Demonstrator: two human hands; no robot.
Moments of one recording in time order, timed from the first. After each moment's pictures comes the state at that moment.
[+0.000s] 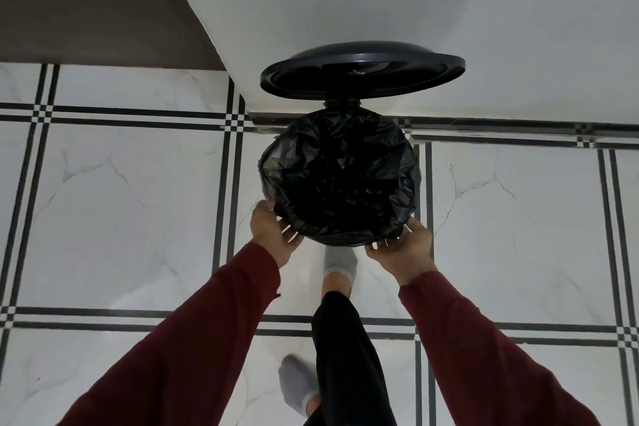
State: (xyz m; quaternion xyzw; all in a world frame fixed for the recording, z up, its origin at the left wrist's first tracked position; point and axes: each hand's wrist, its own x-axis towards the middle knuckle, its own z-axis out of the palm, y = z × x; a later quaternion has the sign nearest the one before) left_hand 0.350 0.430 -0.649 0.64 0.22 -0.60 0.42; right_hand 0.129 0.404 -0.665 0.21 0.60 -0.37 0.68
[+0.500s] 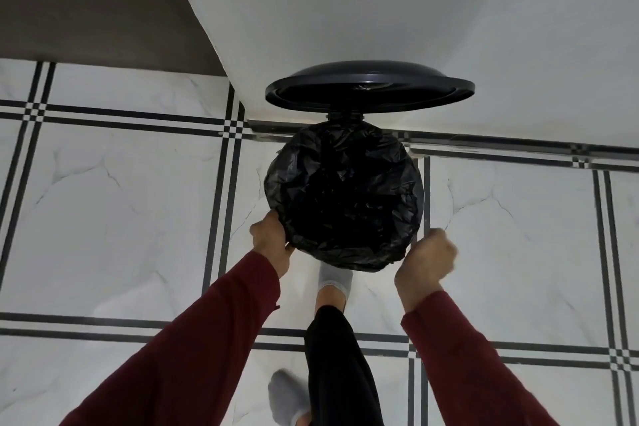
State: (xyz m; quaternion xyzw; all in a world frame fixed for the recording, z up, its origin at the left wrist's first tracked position) left_hand 0.346 0.415 -0.665 0.72 0.16 -0.56 0.38; right_hand 0.135 0.387 -0.634 0.00 0.84 -0.37 0.40
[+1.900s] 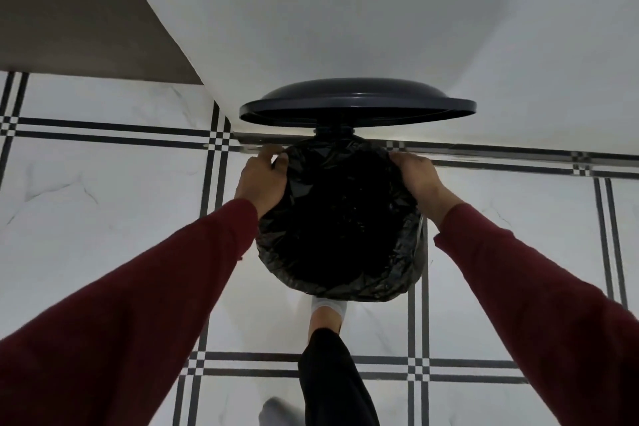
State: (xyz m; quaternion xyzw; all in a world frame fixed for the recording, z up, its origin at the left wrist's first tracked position) left_hand 0.385 0.298 -0.676 0.80 -0.37 -0.43 0.19; right_hand 0.128 0.224 -0.654 -0.38 0.75 -0.11 0.54
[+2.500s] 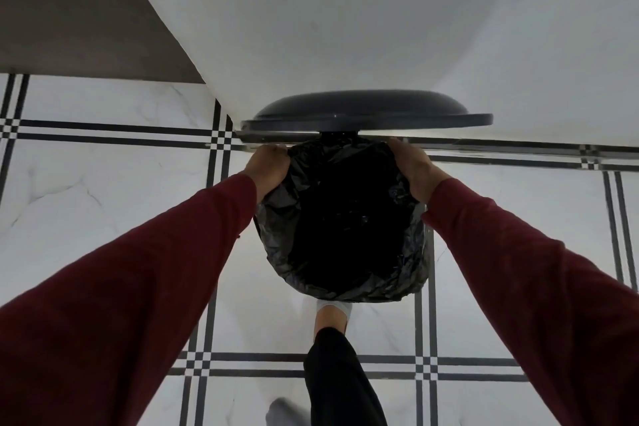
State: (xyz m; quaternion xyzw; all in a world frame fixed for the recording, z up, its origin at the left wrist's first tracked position) left_hand 0.387 0.265 -0.676 0.80 -0.29 -0.51 0.14; right_hand 0.144 0.205 -0.678 -0.29 0.74 -0.13 0.59
